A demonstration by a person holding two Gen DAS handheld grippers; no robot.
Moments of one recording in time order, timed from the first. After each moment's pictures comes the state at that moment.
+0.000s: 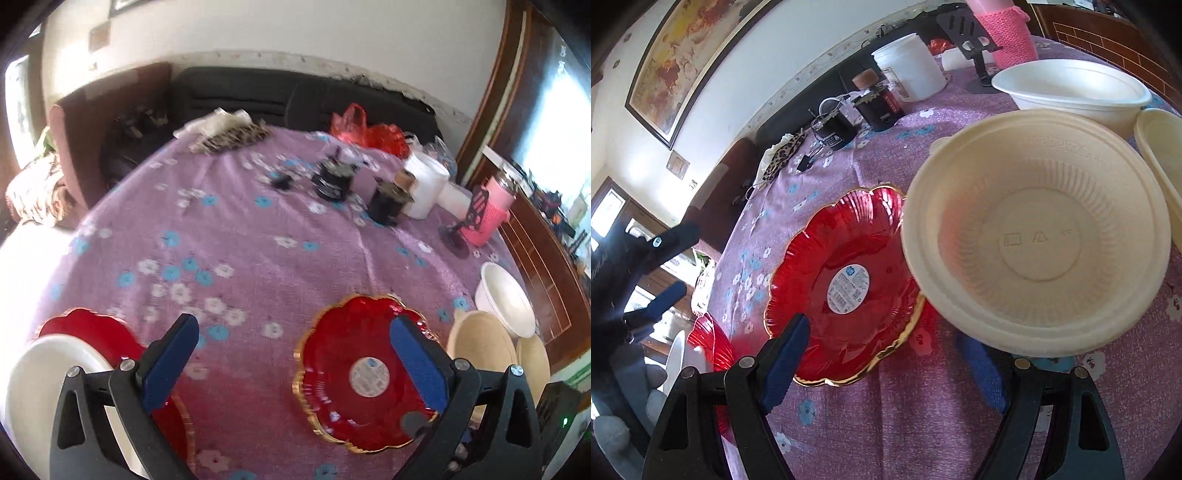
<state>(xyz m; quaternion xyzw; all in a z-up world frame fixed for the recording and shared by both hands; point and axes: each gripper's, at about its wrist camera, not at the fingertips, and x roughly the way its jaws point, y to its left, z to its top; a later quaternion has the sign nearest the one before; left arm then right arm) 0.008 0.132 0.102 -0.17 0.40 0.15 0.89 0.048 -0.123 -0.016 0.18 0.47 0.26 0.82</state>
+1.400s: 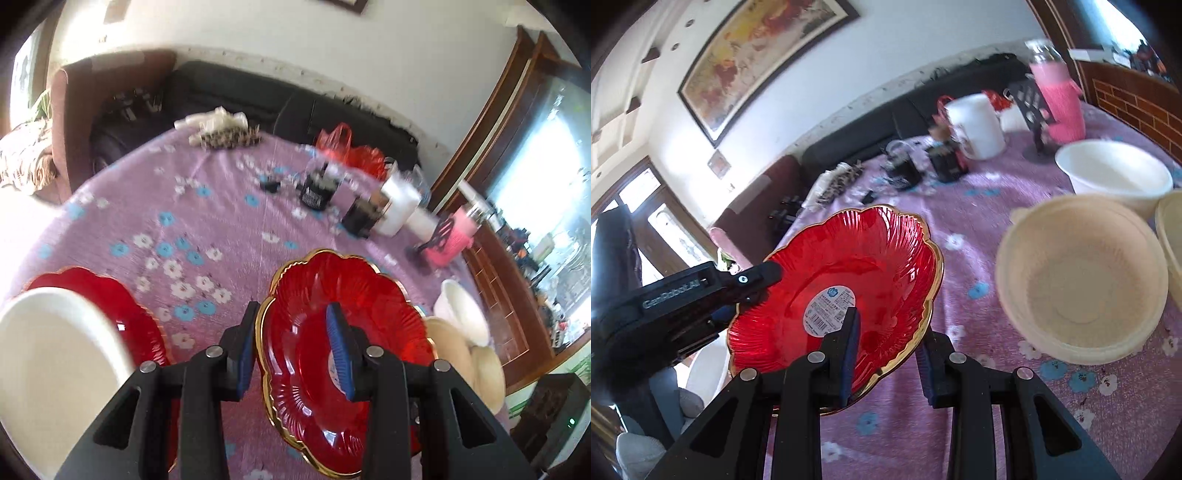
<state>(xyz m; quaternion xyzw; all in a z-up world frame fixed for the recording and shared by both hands) -0.055 0.147 0.122 -0.25 0.33 0.11 0.90 0.011 -0.101 0.038 0.15 0.37 0.33 0.86</state>
